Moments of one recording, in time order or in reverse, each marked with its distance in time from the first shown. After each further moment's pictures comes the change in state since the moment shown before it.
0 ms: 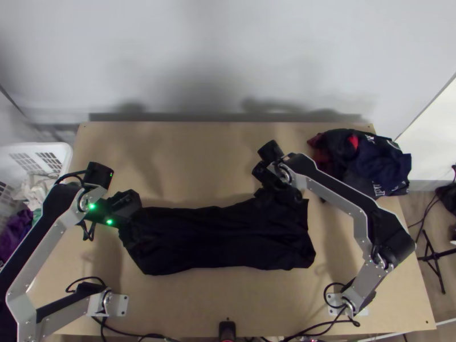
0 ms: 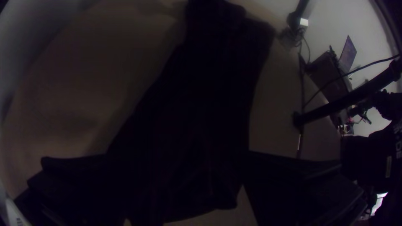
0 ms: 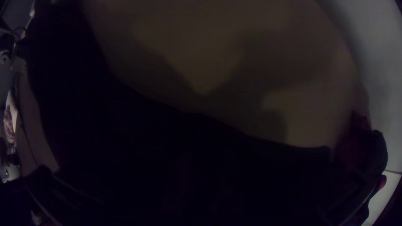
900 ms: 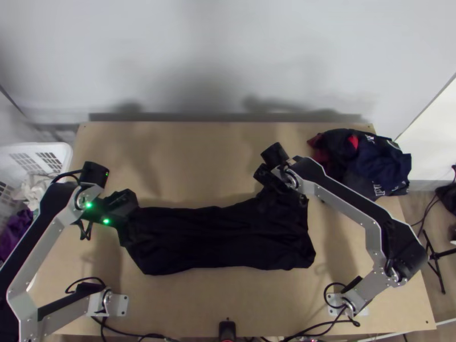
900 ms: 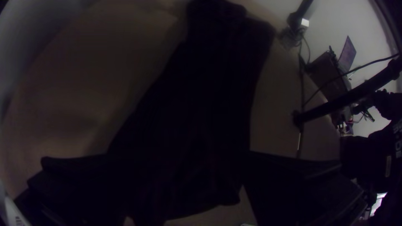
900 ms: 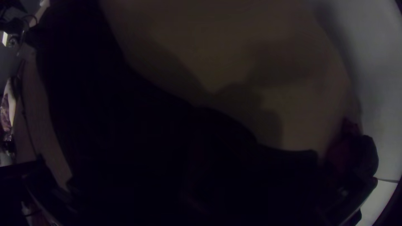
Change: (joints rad) left arm 0.037 0.009 0.002 -0.020 0.006 0.039; right arm 0.020 -0.102 -0.056 0.006 0.000 -0.049
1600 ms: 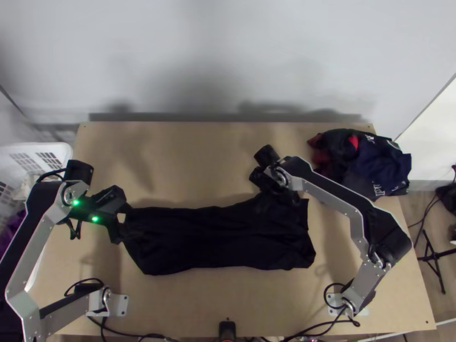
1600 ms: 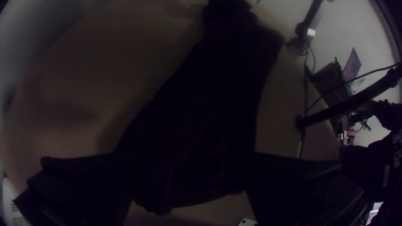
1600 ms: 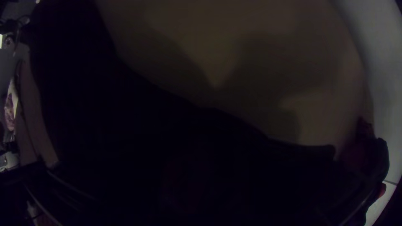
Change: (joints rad) left arm 0.133 -0.005 0.028 -0.064 0.012 0.064; right arm 0.000 0.113 0.041 -0.021 -0.014 0.011
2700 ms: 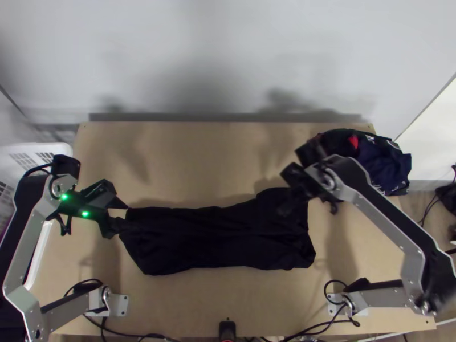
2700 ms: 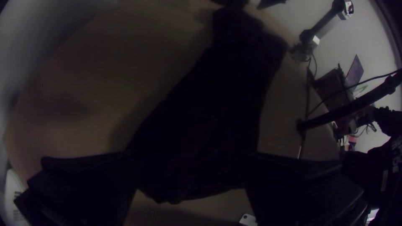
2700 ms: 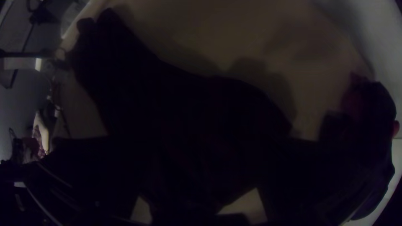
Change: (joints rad) left arm 0.085 0.026 0.082 -0.073 0.000 0.046; right arm -0.116 -0.342 -0.089 -0.175 -0.201 0.113
